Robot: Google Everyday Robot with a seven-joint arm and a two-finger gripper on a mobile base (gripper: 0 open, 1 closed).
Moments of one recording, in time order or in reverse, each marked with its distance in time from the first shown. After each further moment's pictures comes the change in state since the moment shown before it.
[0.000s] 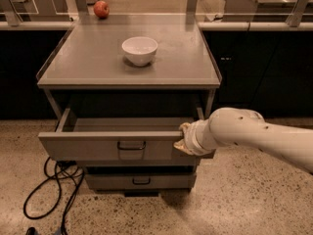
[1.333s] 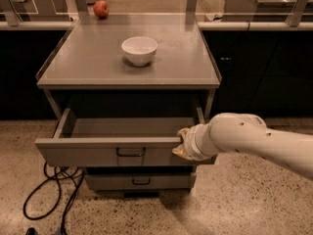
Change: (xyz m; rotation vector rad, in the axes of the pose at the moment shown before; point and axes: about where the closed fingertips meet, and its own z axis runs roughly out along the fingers) arm -0.003 0.014 -0.010 0.012 0.001 0.001
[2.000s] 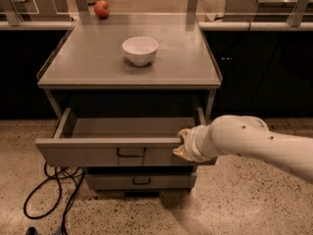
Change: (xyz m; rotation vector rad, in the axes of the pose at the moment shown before) arm 0.000 0.006 -0.004 0.003 0.001 0.001
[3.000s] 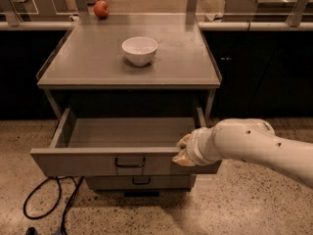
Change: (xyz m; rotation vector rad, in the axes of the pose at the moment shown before) arm -0.002 0.005 -0.017 0.033 0.001 -0.003
